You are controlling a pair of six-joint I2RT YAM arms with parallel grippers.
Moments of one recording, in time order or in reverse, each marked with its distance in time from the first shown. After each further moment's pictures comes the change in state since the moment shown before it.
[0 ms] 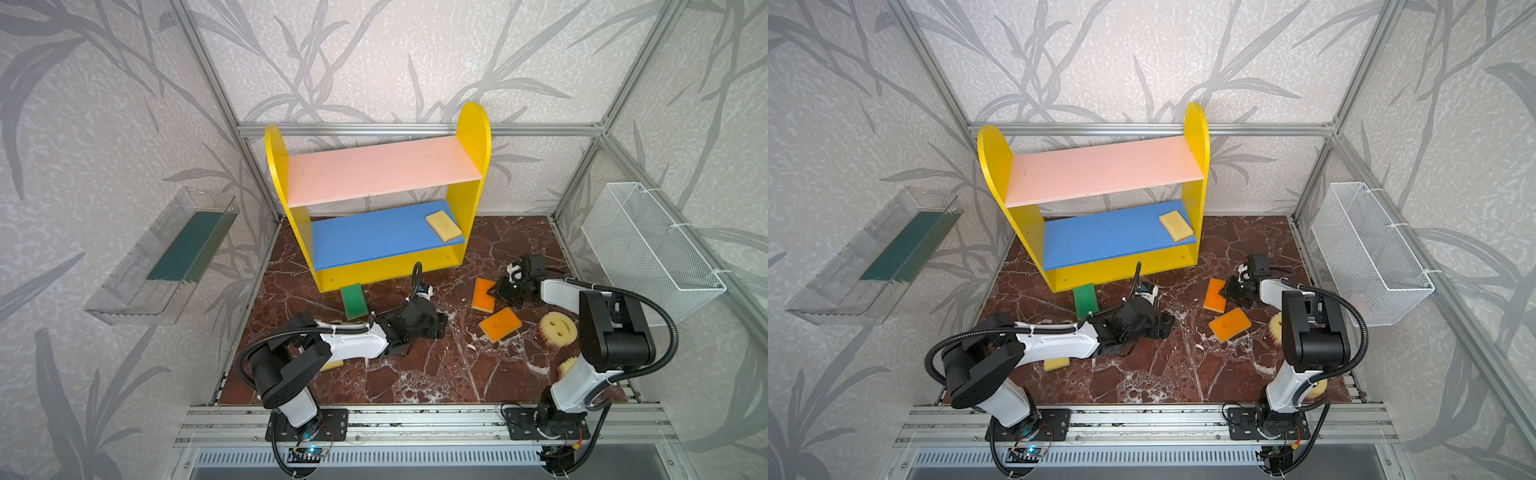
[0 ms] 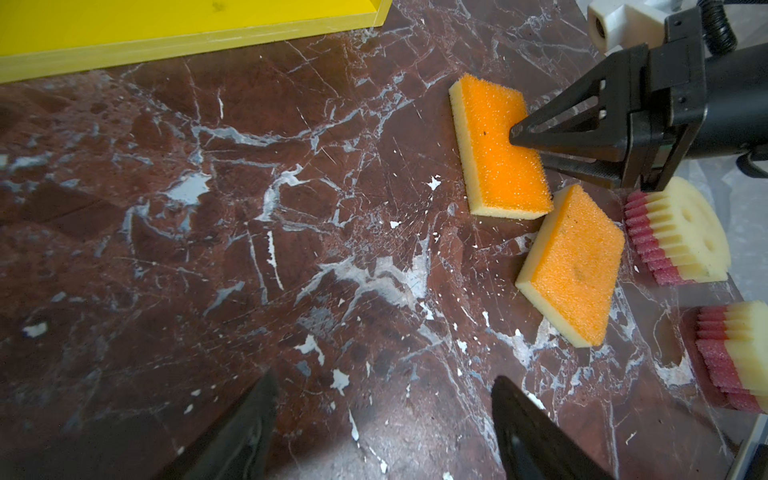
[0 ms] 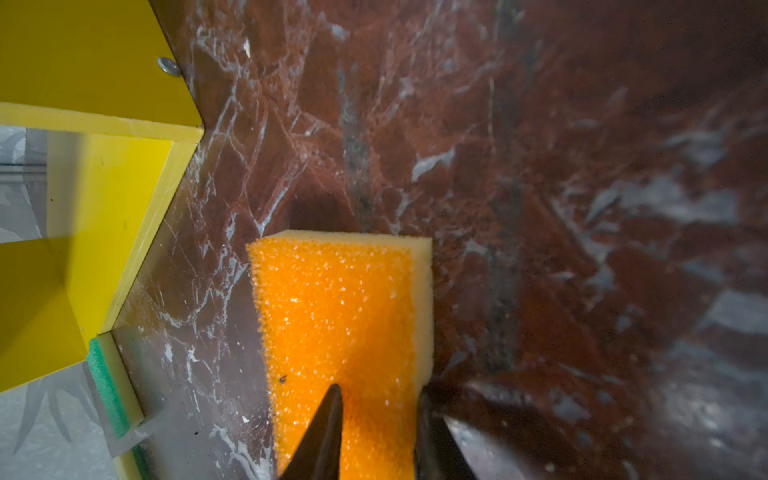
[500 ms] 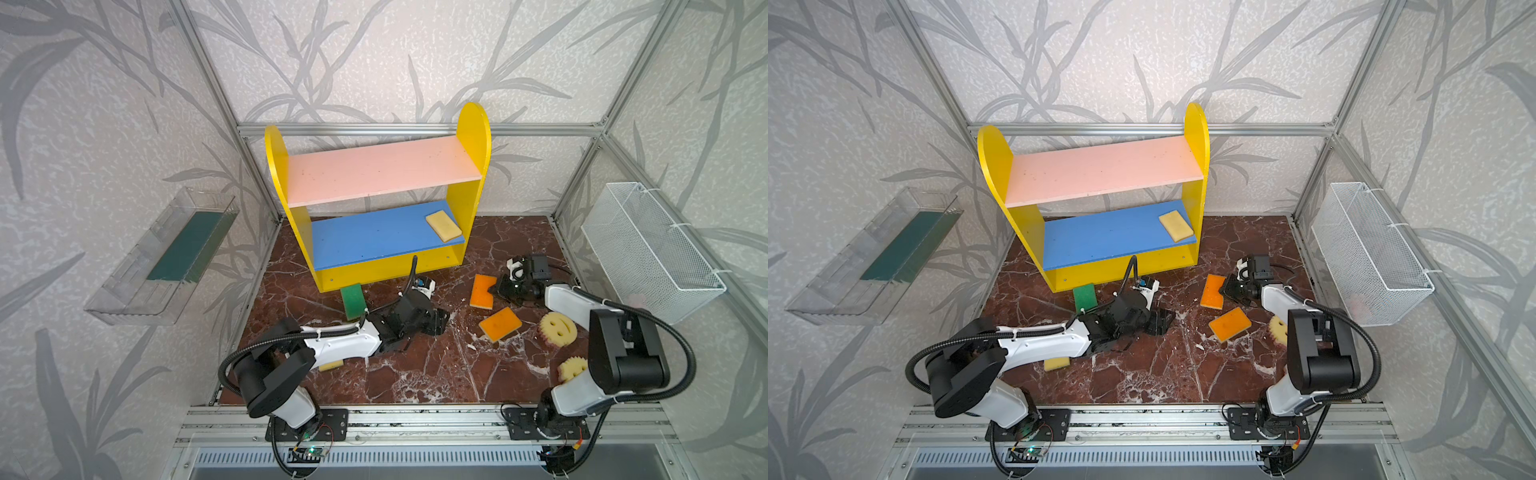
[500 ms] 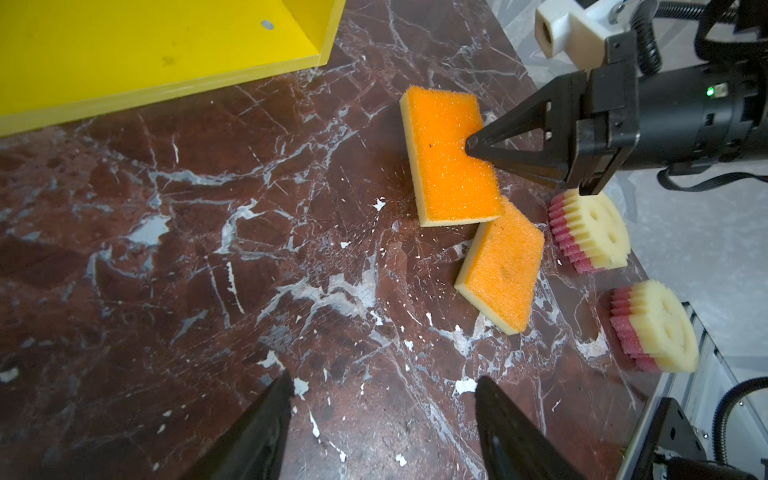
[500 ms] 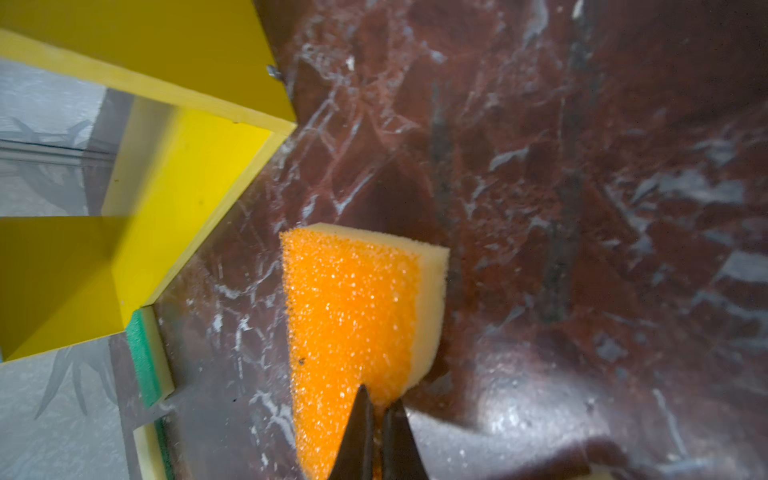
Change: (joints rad) left arm 0.020 -0.086 0.006 0.000 0.122 0.047; right arm 0.039 -0.193 -0.066 0.006 -0.028 0.010
